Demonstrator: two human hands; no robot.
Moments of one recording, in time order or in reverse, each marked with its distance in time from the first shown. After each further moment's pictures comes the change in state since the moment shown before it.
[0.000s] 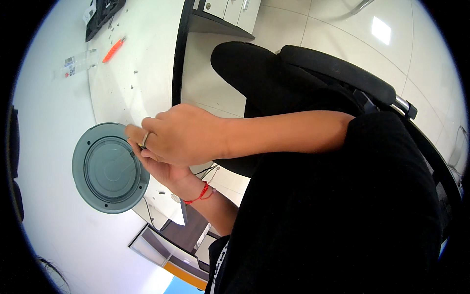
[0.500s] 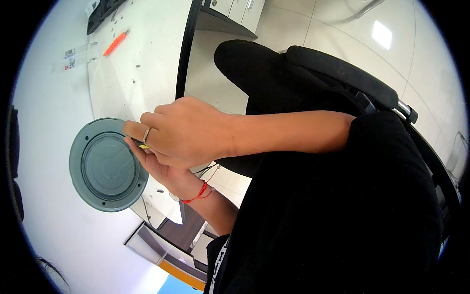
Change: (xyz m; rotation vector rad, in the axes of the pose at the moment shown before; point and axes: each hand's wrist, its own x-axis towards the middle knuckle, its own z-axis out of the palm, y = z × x) left_hand -0.008 -0.002 0.000 0.079 0.246 0.224; right_hand 0.003 0.002 -0.002 0.009 0.049 -0.065
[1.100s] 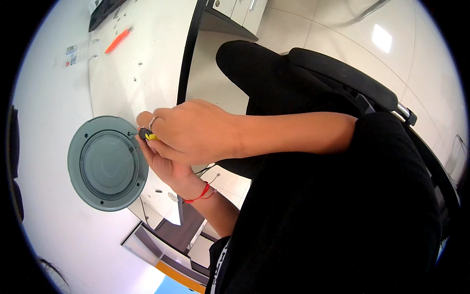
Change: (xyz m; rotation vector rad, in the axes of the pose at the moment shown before) left_hand -0.002 0.001 -0.007 -0.037 0.068 -0.011; right_hand -0.008 0.001 -0.001 0.154 -0.090 0.157
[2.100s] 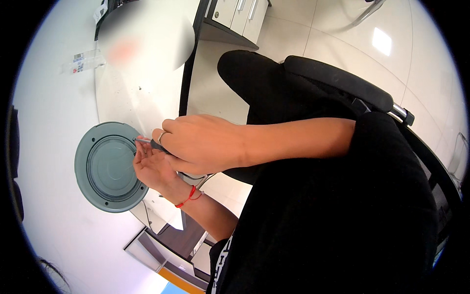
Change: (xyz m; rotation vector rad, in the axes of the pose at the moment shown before) left_hand 0.004 0.036 0.011 0.414 0.315 0.370; right_hand -0.013 -0.011 -0.011 0.008 -0.131 -0.027
